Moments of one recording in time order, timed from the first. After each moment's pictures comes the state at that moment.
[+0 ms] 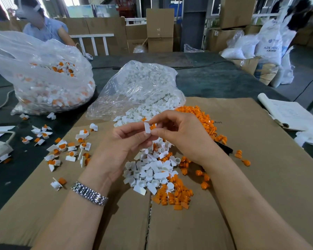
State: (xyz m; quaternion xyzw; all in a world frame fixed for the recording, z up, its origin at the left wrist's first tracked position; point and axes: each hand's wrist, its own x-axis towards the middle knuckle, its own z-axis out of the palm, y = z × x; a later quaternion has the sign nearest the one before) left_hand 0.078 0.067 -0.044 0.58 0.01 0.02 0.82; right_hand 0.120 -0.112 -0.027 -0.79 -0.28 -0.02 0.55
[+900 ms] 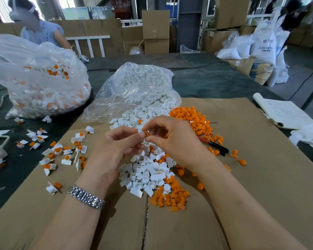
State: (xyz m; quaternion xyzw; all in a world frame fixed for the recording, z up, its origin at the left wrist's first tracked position) left_hand 0.080 0.068 -0.044 0.63 0.06 0.05 0.77; right_hand 0.118 -0.104 -0.032 -0.84 -0.30 -0.08 0.45
